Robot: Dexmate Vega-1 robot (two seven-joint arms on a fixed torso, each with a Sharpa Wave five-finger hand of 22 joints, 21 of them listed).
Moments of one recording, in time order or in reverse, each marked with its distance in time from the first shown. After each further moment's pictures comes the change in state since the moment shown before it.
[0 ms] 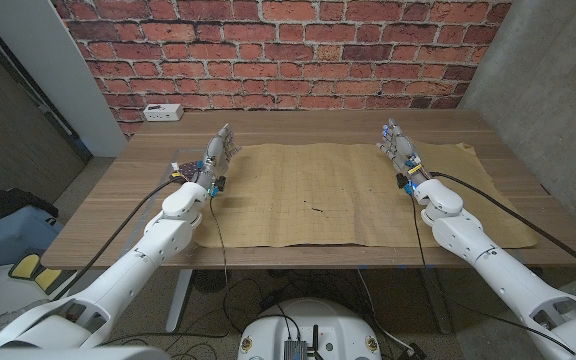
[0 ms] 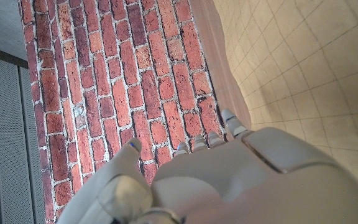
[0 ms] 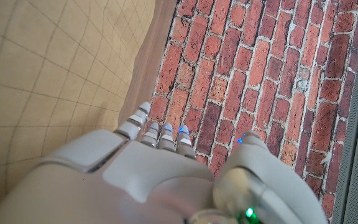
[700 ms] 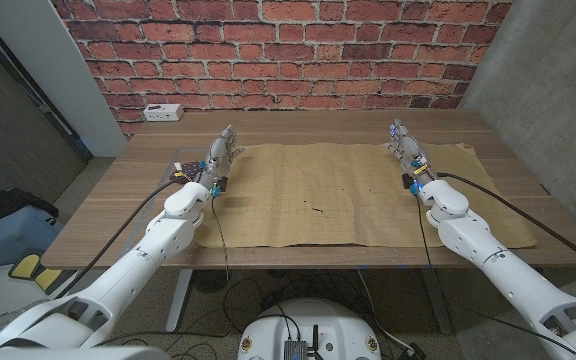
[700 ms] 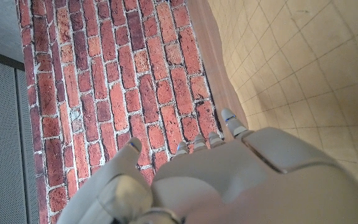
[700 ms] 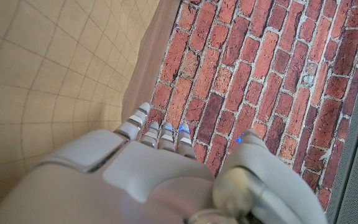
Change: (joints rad) left arm -0.012 -0.005 0.011 0.012 -0.001 0.013 -0.012; left_hand 0.000 0.000 -0.001 0.000 0.000 0.000 0.000 0.000 0.000 0.000 0.000 0.000 0.000 -0.003 -0.003 0.000 0.000 0.000 0.000 0.000 0.004; right arm -0.040 -0.043 0.020 -0.067 -0.031 -0.022 -0.076; right_hand 0.005 0.005 0.008 -0.008 0.000 0.016 0.005 0.008 0.000 0.004 0.004 0.004 0.000 0.000 0.000 0.000 0.000 0.004 0.012 0.000 0.000
